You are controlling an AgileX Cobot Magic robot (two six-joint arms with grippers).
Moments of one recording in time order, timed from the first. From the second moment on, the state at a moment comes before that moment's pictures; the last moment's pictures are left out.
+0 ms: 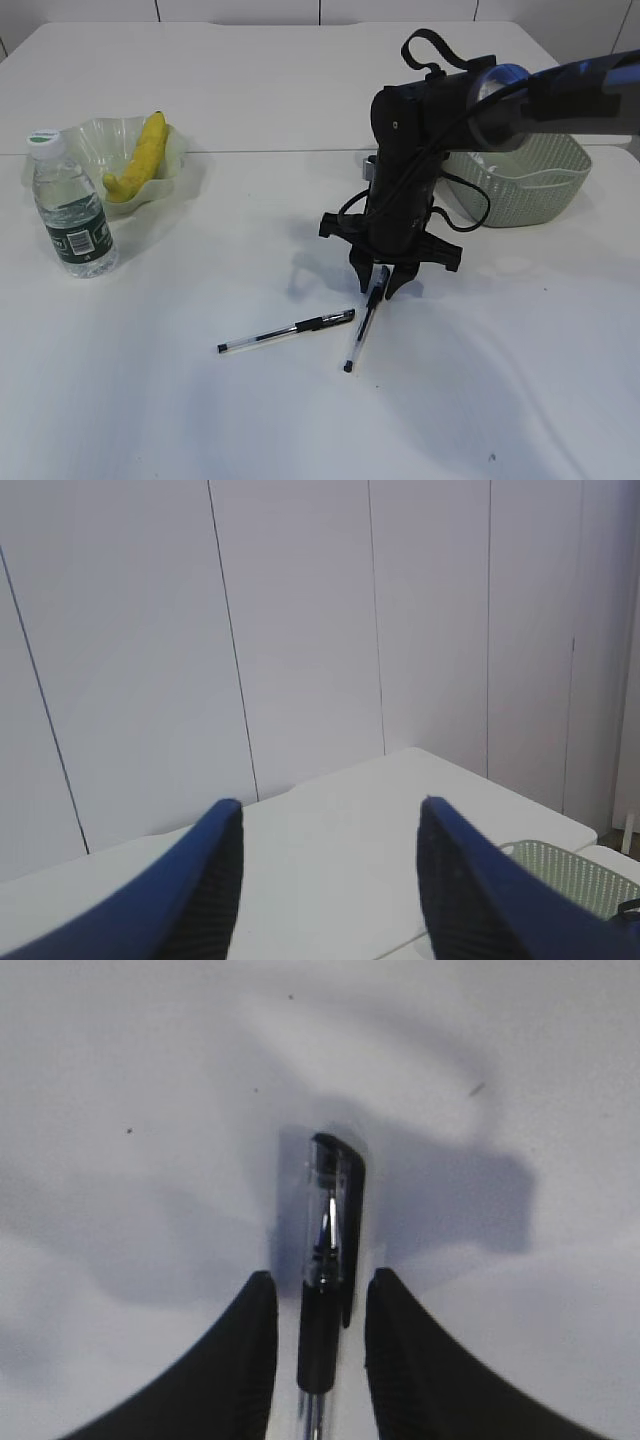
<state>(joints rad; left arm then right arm) 0.30 0.90 -1.29 -1.19 0.75 1.04 0.42 2.27 -1.73 0.05 1.01 0.75</state>
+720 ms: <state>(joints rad) 0.30 0.89 -1.29 -1.19 0.75 1.04 0.42 2.27 -1.73 0.01 1.04 0.74</state>
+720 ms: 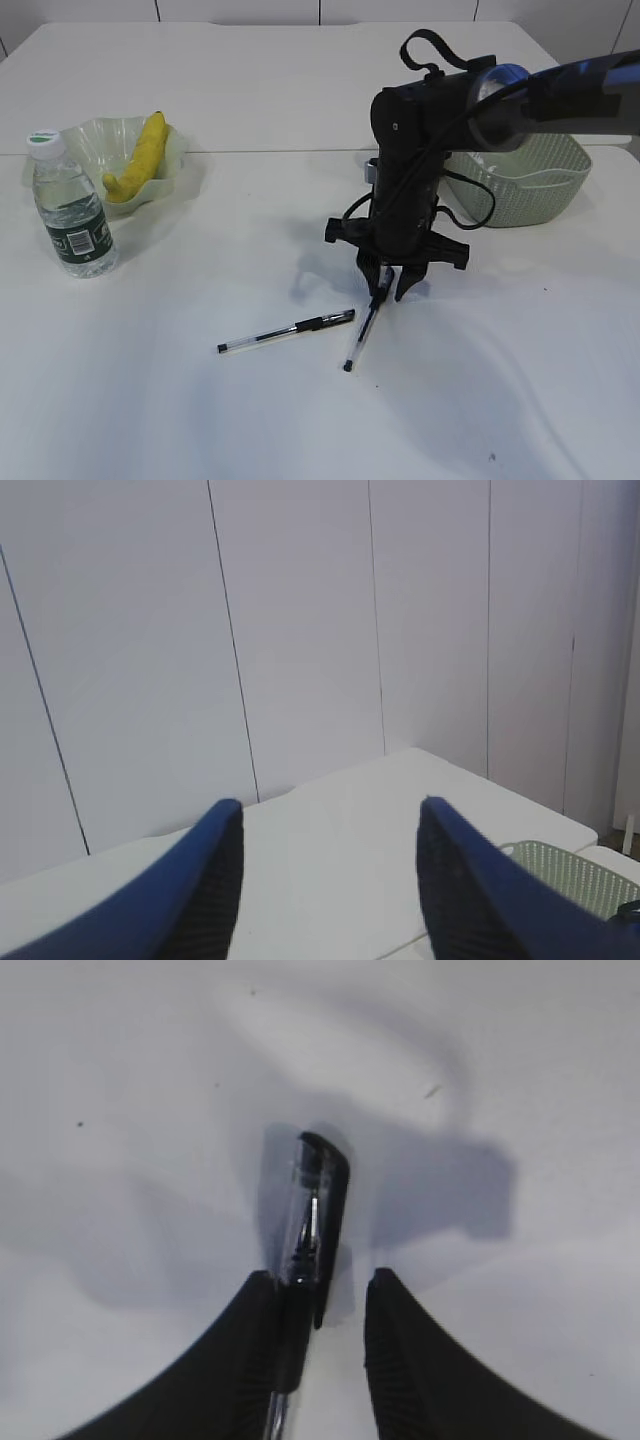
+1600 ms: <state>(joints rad) 0.30 0.89 -1.29 -1.19 0.75 1.04 0.42 2.28 -1.73 0.00 1.05 0.74</state>
